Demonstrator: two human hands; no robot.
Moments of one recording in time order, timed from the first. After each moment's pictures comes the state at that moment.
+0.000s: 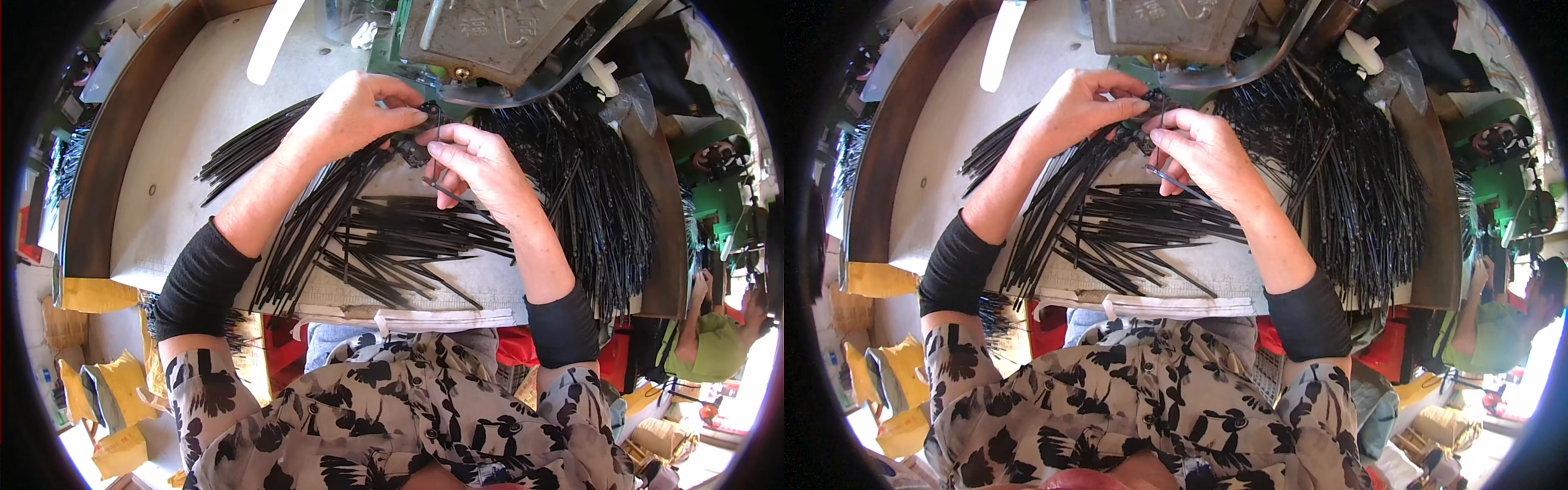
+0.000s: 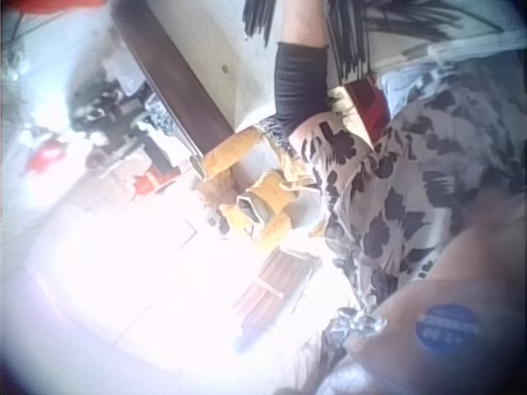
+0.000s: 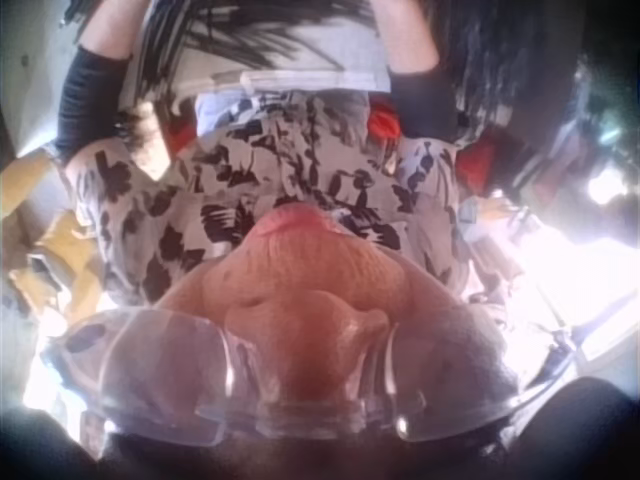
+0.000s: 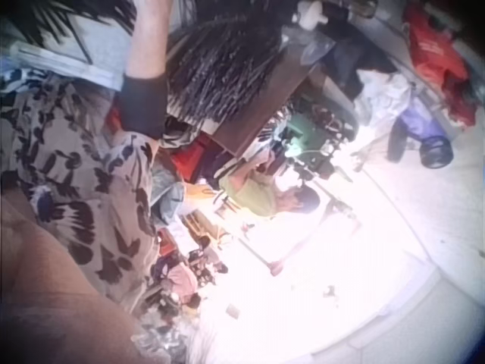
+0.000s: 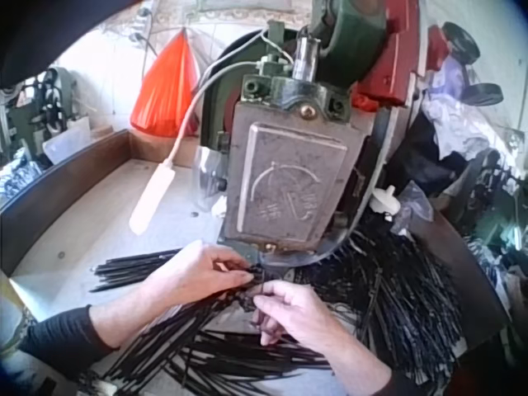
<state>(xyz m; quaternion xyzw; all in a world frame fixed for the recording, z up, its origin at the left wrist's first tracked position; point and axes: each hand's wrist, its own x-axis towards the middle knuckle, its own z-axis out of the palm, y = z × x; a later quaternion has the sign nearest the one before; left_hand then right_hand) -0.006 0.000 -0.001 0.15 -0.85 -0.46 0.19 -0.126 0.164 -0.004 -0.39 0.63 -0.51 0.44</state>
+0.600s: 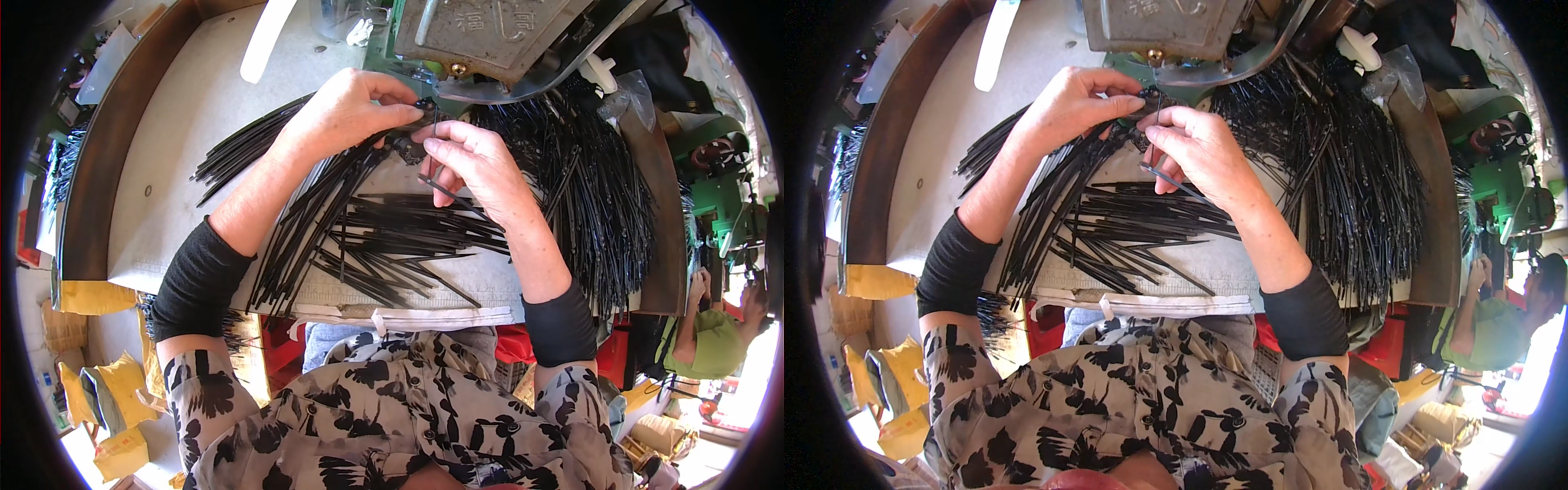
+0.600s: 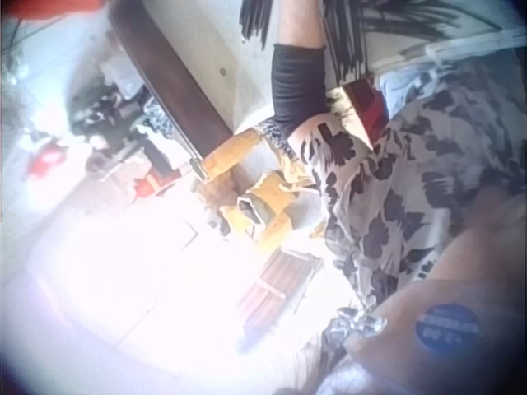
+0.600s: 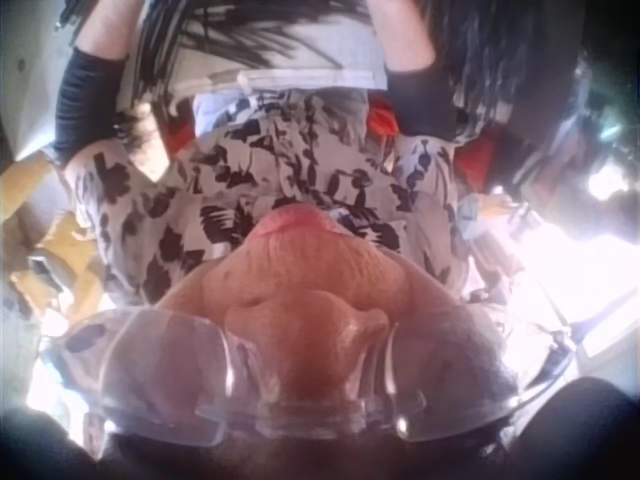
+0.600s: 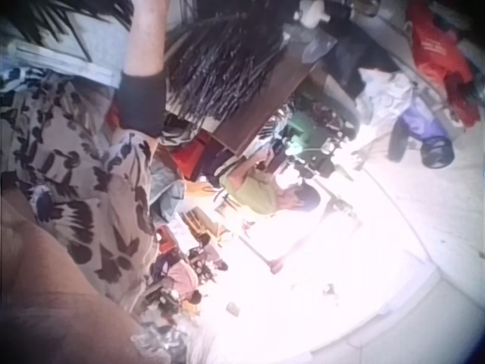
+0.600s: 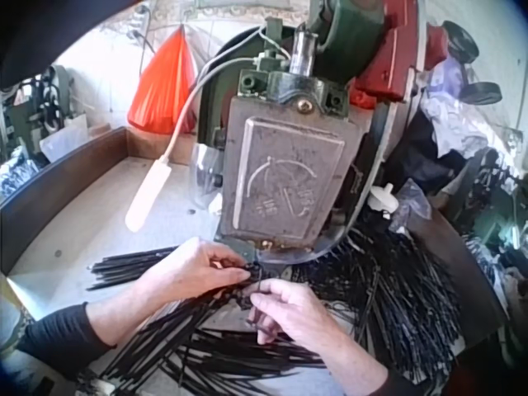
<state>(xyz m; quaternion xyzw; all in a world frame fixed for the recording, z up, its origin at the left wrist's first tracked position) -0.006 -0.001 -0.002 0.14 -0.85 -0.48 0.18 -0.123 0.163 -0.005 -0.39 0.63 -0.52 0.44</state>
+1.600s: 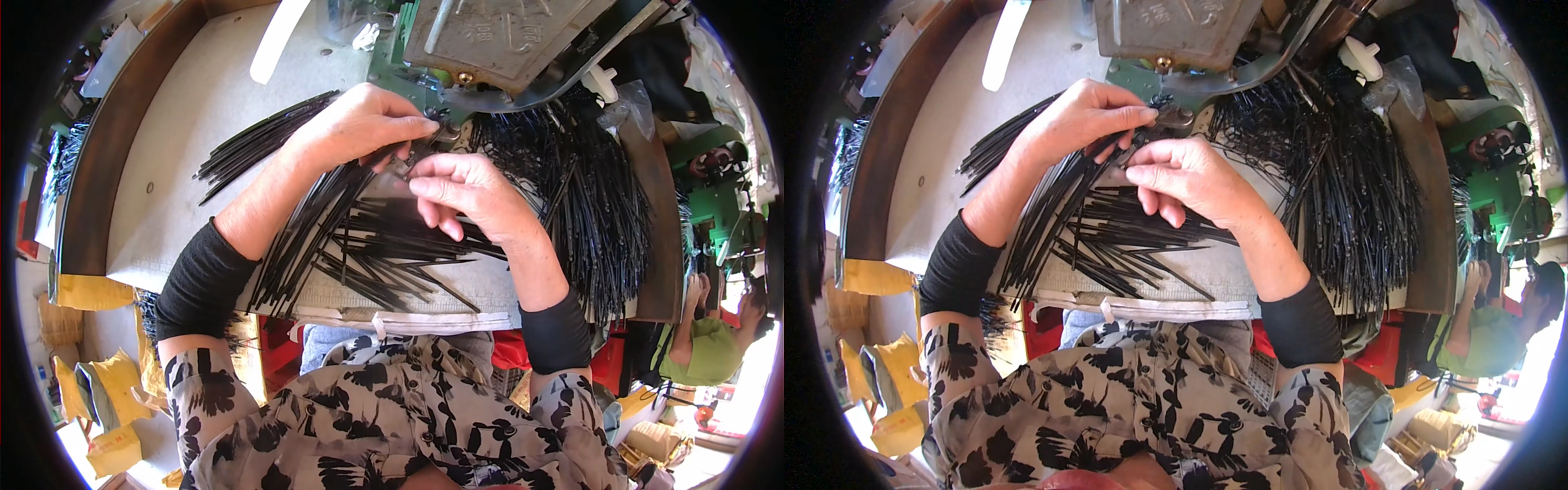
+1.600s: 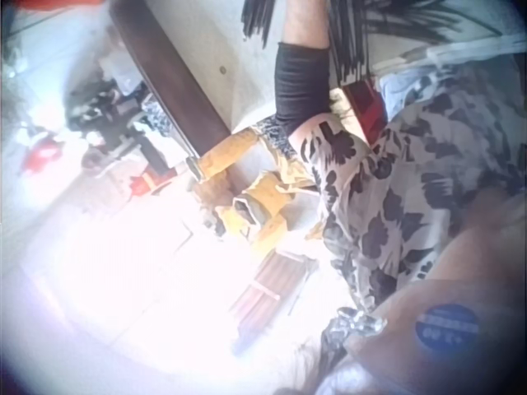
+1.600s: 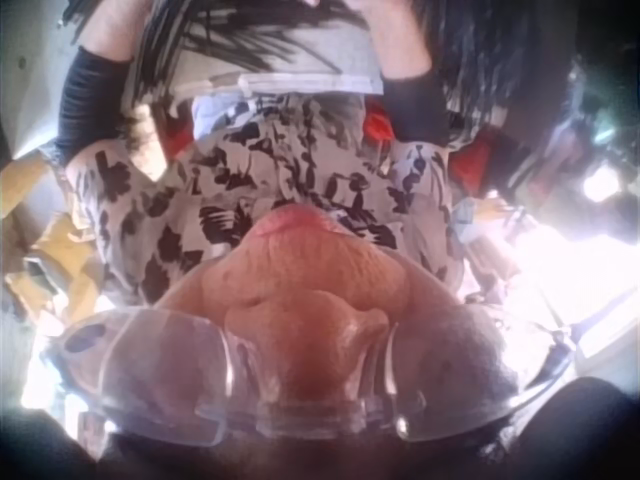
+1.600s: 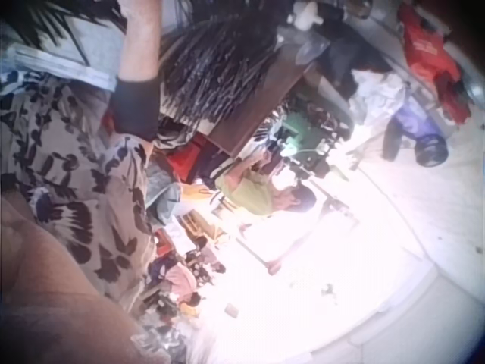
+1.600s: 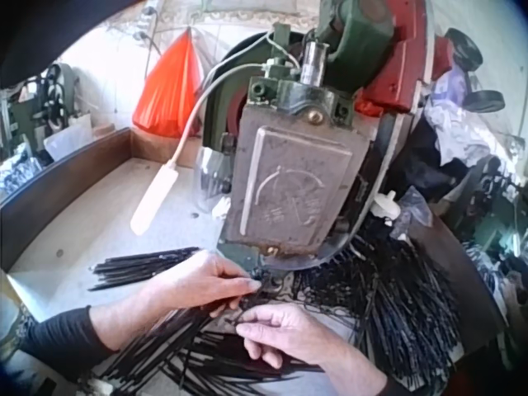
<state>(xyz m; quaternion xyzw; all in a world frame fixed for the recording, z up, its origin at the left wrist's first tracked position) -0.003 0.002 0.007 0.13 -0.82 -0.55 0.07 -0.117 0.169 -0.003 -0.41 0.56 -0.46 0.55</state>
